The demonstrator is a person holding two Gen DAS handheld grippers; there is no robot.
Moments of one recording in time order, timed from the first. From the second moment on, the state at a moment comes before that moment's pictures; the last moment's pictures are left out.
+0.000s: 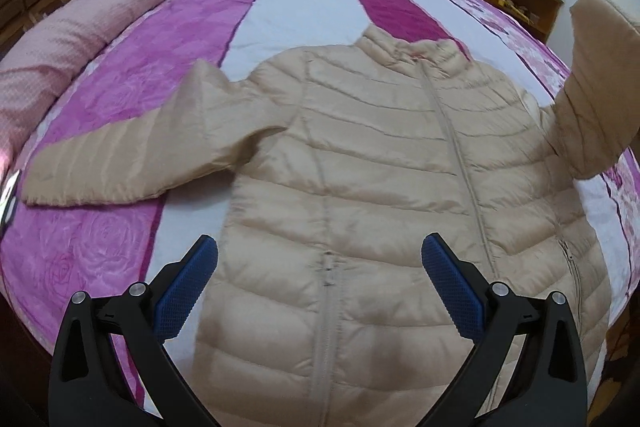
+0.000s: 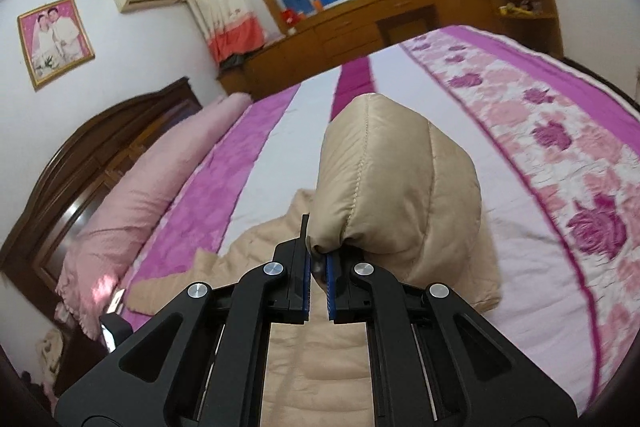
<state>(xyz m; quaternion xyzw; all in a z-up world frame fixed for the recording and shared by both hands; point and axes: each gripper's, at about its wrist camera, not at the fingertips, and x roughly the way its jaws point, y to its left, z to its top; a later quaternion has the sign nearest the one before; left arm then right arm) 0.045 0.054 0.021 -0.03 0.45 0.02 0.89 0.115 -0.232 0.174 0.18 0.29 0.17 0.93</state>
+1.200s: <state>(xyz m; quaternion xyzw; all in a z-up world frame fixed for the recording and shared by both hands) 0.047 0.099 0.013 -0.06 0.44 0.02 0.89 0.148 -0.094 0.035 0.17 0.44 0.20 0.86</state>
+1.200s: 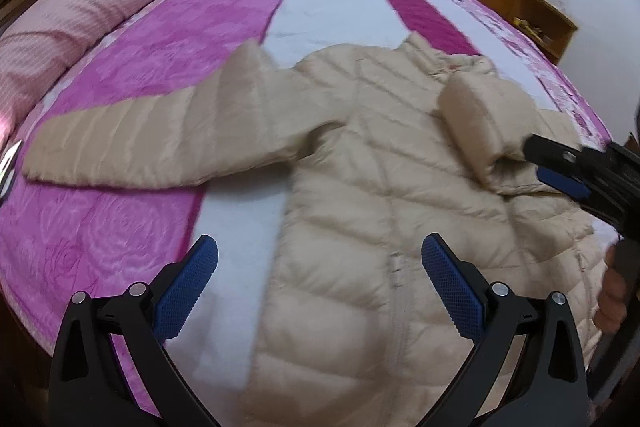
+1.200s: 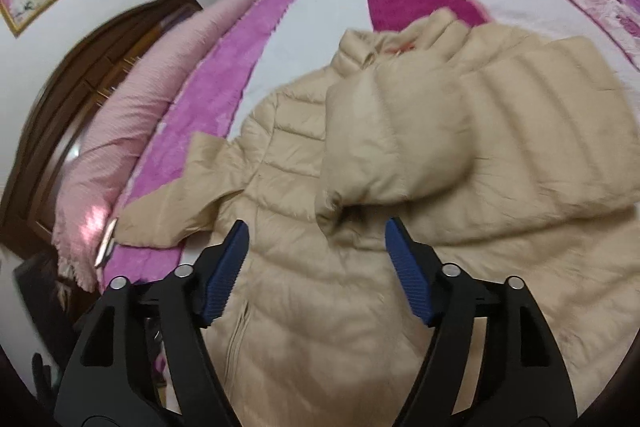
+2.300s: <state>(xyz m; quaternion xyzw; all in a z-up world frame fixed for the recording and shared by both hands) 0.163 -0.112 0.001 0.08 0.39 -0.08 0.91 0.125 -0.279 0.028 0.21 0.43 0.03 0.88</state>
